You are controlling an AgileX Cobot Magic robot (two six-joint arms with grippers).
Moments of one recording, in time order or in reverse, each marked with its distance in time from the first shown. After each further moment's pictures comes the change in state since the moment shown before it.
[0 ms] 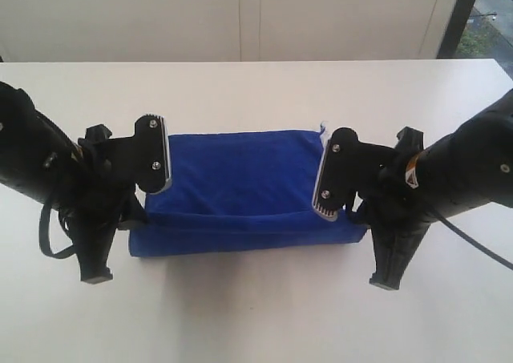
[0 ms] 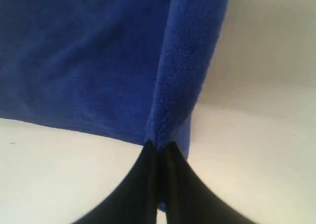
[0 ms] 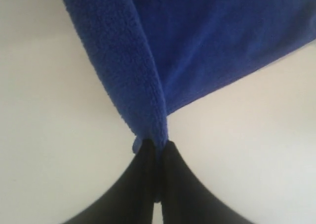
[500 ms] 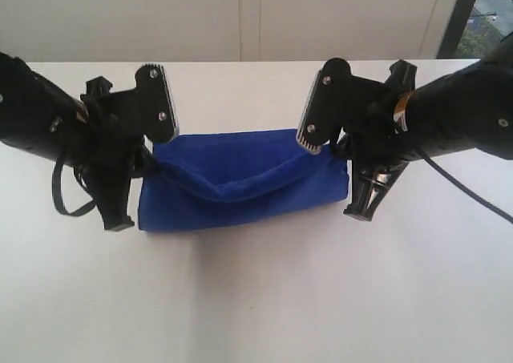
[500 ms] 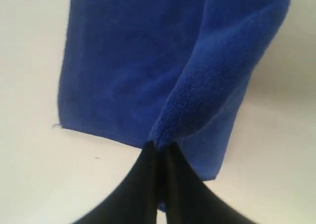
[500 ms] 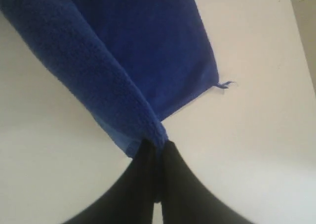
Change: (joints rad) left arm 0.018 0.004 -0.092 0.078 -0.095 -0.093; right arm -0.002 0.006 -0.138 -0.129 -0.081 0.105
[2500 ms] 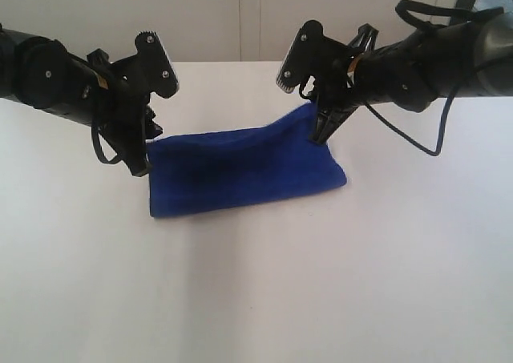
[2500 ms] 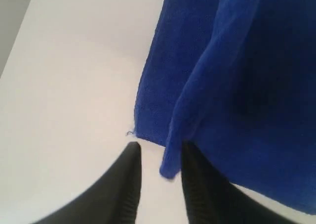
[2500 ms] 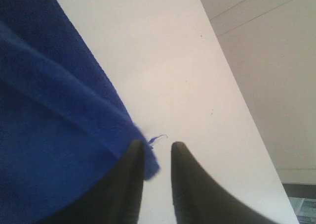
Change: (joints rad) left arm 0.123 0.234 -0.166 0.014 -0.175 -0.038; right arm -0.148 0.424 -0.308 -0.140 -0.331 0.112
